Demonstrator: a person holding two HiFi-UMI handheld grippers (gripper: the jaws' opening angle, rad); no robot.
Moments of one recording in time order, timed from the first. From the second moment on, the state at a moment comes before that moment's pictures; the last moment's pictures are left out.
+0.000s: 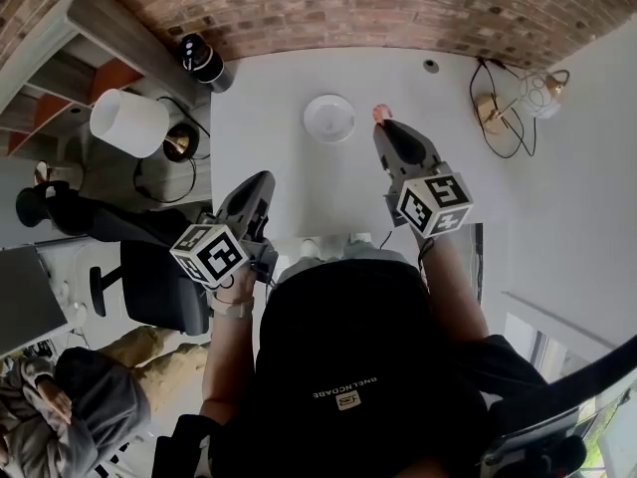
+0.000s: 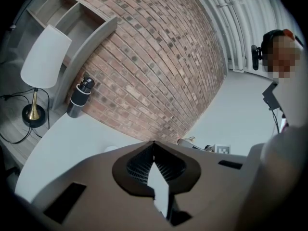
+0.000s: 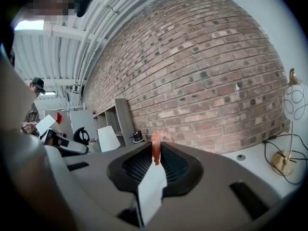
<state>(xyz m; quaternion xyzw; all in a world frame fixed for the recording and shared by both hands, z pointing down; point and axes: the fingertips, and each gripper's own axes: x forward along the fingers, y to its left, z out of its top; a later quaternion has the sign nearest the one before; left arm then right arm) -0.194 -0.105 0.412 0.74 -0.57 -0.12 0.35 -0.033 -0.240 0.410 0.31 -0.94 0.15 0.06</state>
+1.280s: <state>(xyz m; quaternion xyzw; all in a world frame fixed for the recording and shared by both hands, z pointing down) -0.212 -0.018 0.436 0.53 -0.75 -0.17 0.36 -0.130 -0.315 0.576 0.14 -0.94 0.21 0.23</state>
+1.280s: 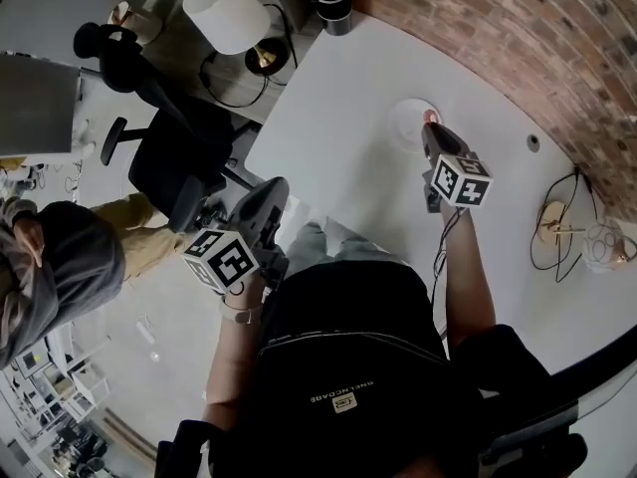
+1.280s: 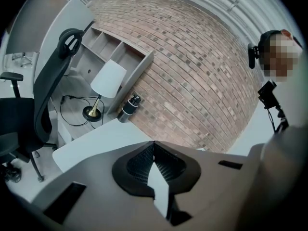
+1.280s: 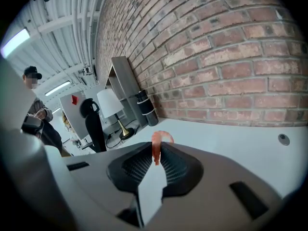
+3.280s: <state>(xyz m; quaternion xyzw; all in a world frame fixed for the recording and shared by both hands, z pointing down) -0.211 -0.005 0.487 0.43 -0.78 -0.19 0.42 -0.168 -0.350 0.734 0.13 -0.86 0.22 0.44</state>
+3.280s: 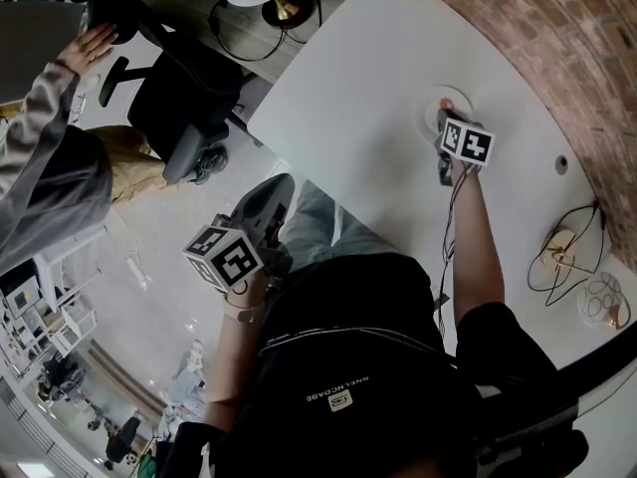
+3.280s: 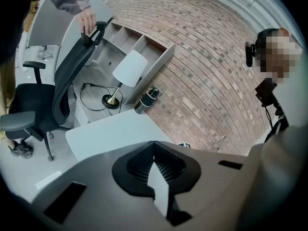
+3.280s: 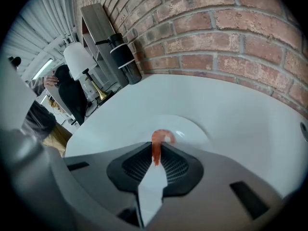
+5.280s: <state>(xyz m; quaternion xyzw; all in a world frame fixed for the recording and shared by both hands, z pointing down) -0.197 -0.079 0.410 0.64 -0.67 -0.17 0.34 -0.100 -0.296 0.442 0.21 -0.95 0.18 0.18</state>
